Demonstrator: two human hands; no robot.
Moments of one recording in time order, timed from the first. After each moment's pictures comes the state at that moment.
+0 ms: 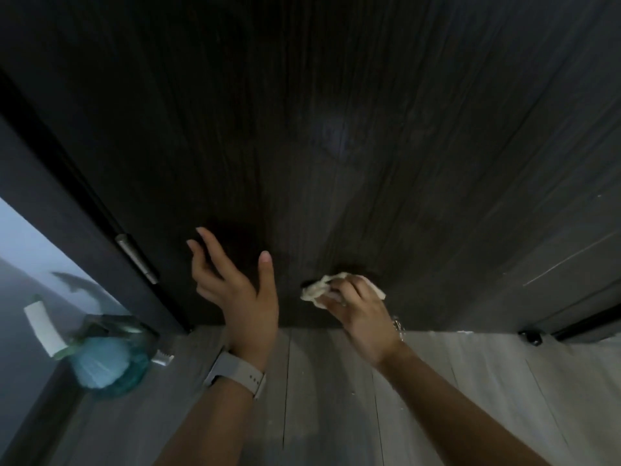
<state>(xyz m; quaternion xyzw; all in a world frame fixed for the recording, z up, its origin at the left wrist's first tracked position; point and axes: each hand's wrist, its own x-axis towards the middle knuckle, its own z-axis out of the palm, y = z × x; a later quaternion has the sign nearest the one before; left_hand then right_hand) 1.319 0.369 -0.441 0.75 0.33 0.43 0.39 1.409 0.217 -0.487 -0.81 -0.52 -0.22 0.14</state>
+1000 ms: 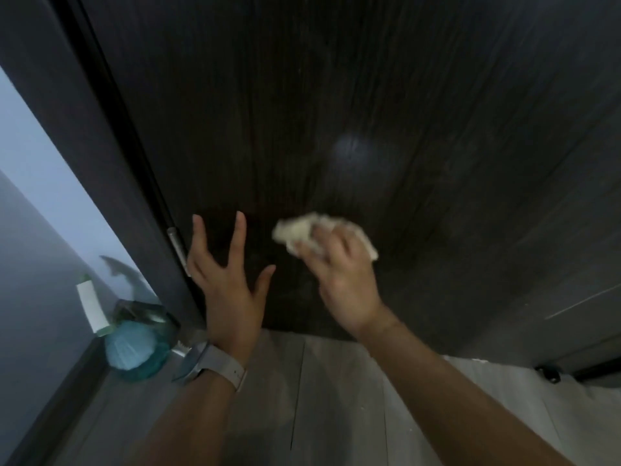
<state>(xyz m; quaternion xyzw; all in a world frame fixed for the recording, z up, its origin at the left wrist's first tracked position) 1.282 0.422 -0.426 0.84 0.29 0.41 0.23 1.398 0.302 -0.410 -0.72 -0.54 -0.40 0.20</state>
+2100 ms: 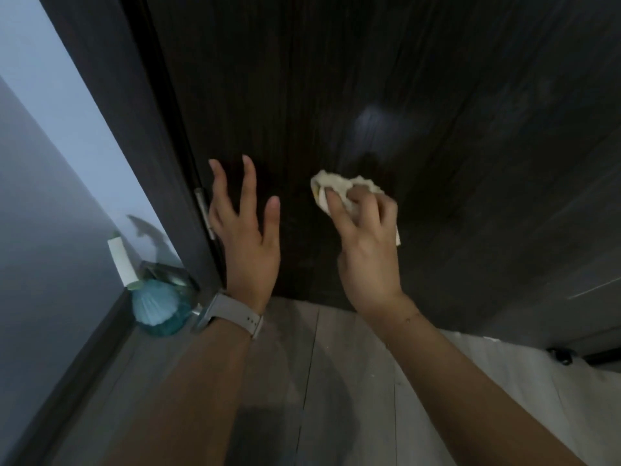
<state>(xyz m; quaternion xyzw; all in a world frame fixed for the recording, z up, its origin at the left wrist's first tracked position) 1.280 0.427 -0.404 0.80 0.28 0.41 0.34 1.358 0.295 -0.383 -0.84 -0.42 -0.27 0.21</state>
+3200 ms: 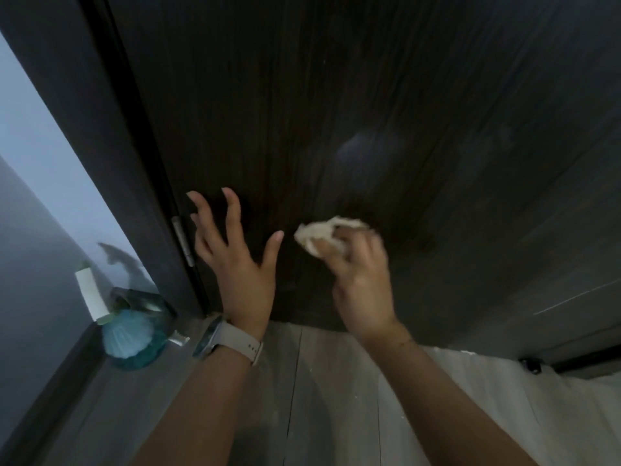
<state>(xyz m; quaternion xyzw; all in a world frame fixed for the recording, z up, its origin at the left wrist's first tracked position) 1.300 0.419 -0.409 0.77 0.30 0.45 0.33 1.378 0.284 -0.388 -0.79 -0.48 -0.31 0.23</state>
